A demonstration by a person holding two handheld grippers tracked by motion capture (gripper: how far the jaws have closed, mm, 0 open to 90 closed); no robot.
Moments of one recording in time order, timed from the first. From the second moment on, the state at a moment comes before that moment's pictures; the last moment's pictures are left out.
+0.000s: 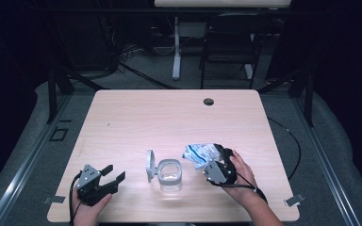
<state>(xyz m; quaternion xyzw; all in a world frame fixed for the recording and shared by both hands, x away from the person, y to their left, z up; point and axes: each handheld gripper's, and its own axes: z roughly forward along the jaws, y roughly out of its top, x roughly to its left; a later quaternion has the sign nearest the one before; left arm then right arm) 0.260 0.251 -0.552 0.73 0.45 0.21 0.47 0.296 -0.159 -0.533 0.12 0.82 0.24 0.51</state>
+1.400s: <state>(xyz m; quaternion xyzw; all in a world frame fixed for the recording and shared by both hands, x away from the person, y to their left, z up) 0.259 0.253 -0.552 0.73 0.45 0.21 0.47 0.295 -0.137 -0.537 0.02 0.81 0.16 0.57</state>
